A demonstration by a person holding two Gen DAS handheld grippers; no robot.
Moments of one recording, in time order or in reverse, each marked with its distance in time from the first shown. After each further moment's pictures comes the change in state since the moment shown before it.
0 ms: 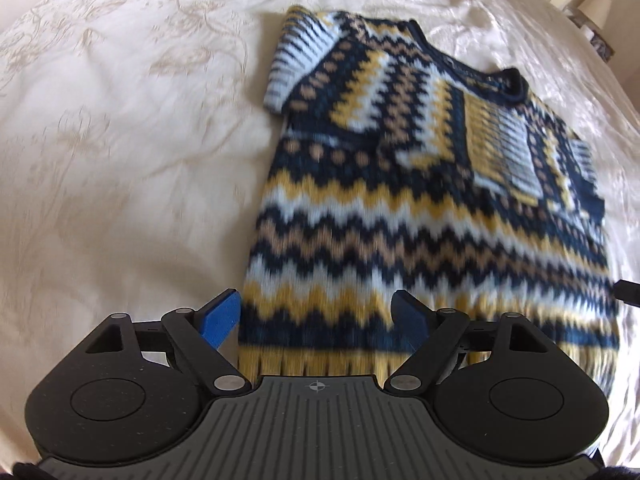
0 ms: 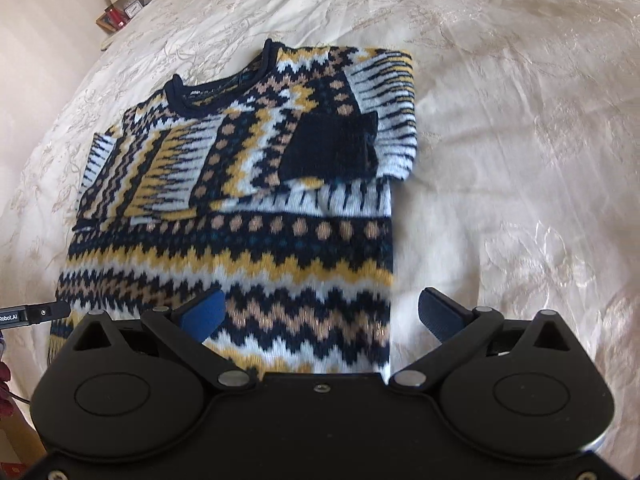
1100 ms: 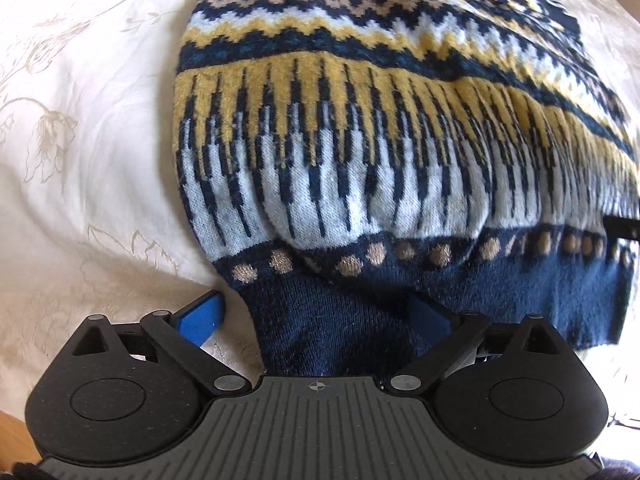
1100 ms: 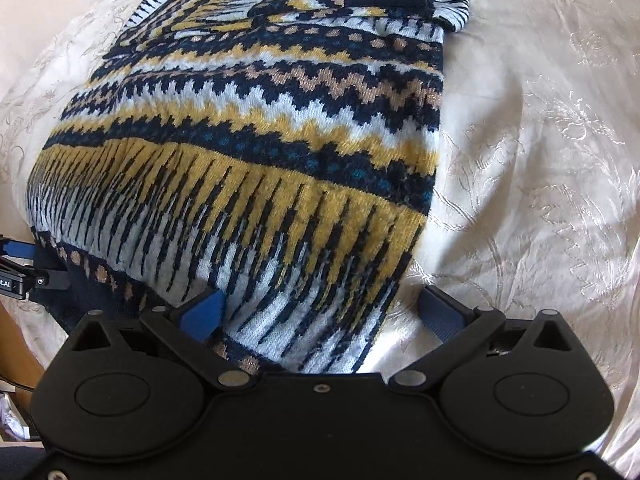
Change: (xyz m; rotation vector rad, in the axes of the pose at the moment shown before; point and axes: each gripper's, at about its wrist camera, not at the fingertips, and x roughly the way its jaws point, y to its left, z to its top) left arm 0.020 -0.020 -0.115 0.178 0.177 0.014; right arm 0.009 0.017 -0.106 -0.232 0.125 -0.025
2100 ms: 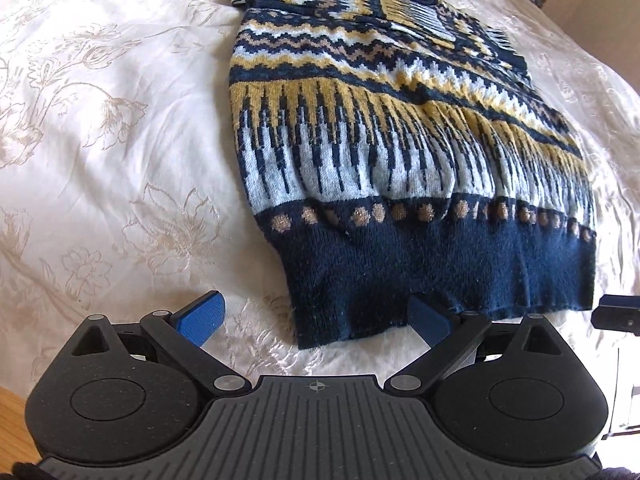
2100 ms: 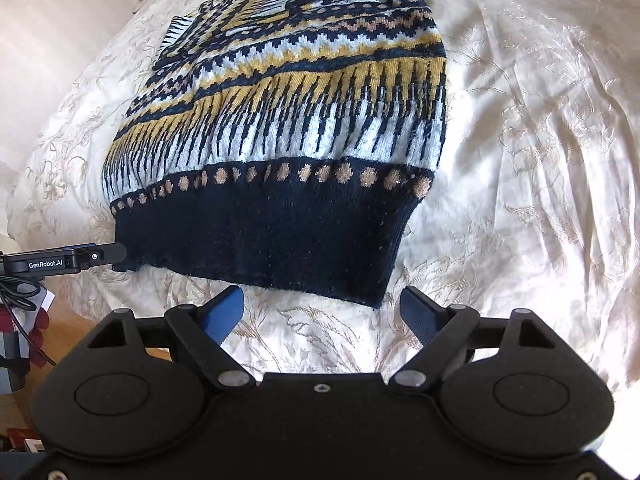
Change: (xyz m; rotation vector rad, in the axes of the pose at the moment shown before) left arm -0.035 0.021 -0.066 0.002 -0.214 -0.092; right arm -0.054 0.057 -0.105 0.229 -0.082 0.083
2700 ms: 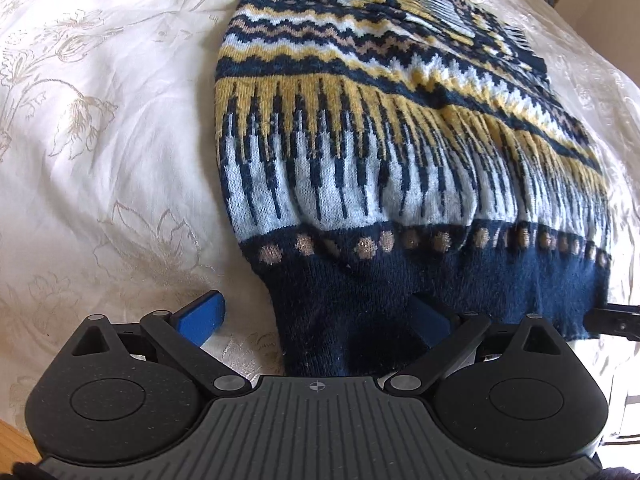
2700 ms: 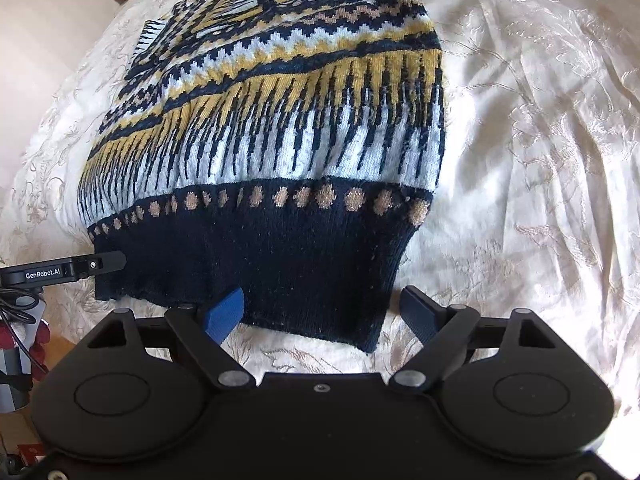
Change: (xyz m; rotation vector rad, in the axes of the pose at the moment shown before) left arm 0.028 0.001 0.018 -0.039 0.040 0.001; right arm 0.026 -0.009 0.023 0.059 0.027 -0.010
